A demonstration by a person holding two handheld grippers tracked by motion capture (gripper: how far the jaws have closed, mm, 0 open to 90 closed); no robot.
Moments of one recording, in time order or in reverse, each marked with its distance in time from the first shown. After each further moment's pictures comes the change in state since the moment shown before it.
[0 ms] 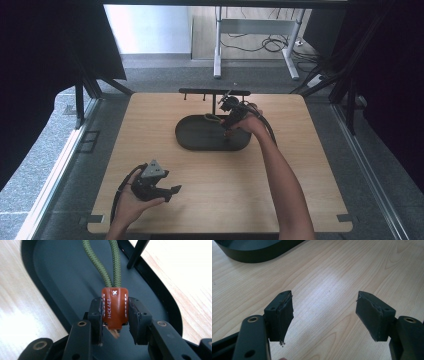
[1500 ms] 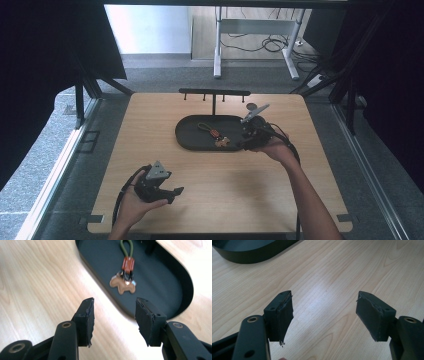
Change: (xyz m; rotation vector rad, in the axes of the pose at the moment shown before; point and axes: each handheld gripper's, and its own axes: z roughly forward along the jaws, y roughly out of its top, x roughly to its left) left arm -0.007 0.003 0.003 0.016 0.011 0.021; right arm 0.051 -0.098 -0.077 -0.185 0.034 0.020
